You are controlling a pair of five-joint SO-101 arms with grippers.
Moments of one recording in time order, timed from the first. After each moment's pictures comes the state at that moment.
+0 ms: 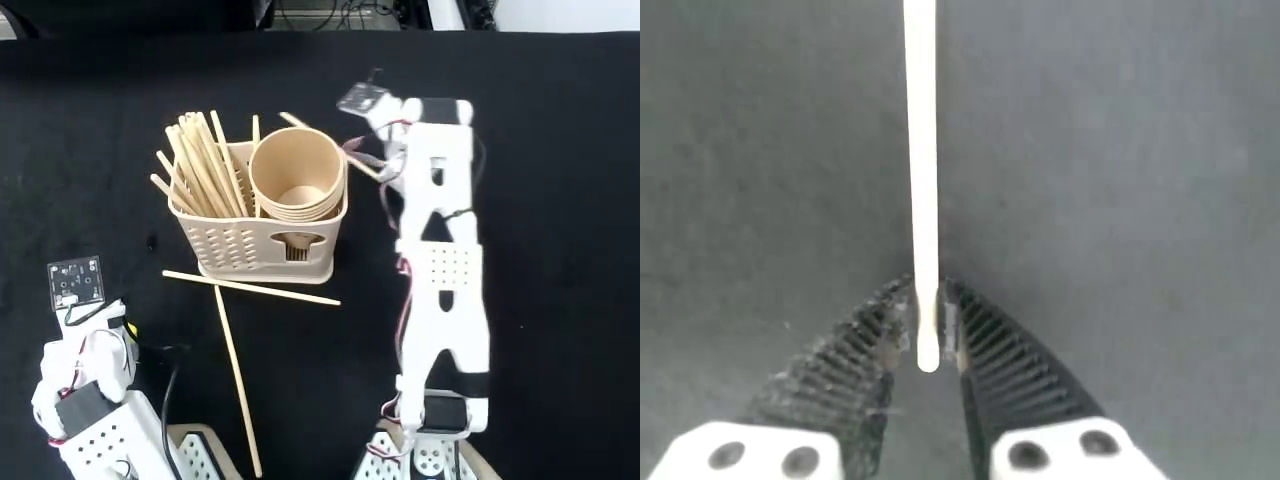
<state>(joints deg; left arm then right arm) -40.1 -103.8 95.4 69.8 -23.2 3.8 73.0 -80.0 99.5 49.5</state>
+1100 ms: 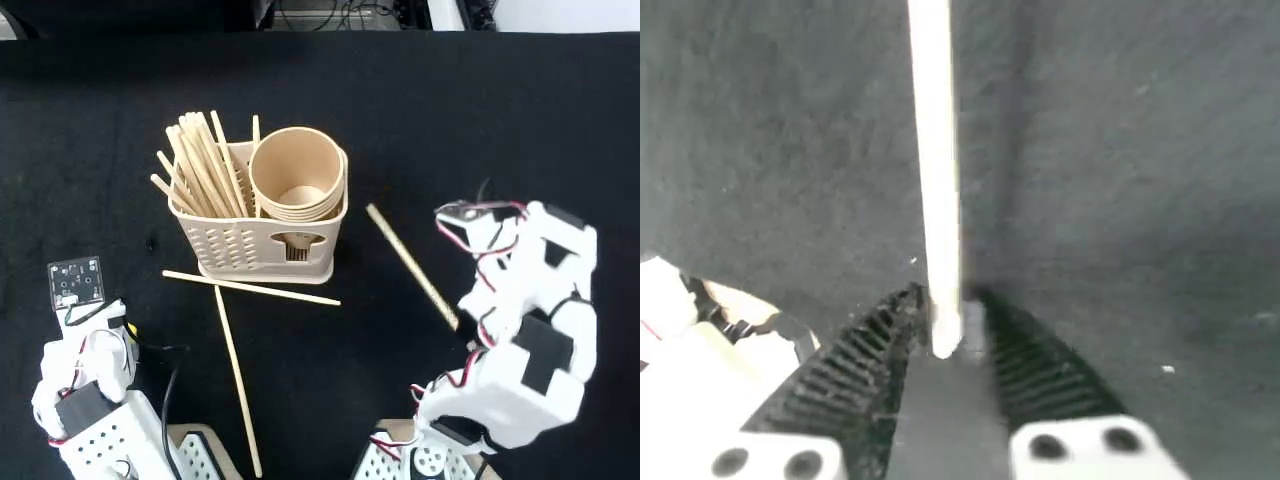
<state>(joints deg) -40.1 -103.8 95.4 69.8 -23.2 29.5 5.4 32.2 80.0 62.4</state>
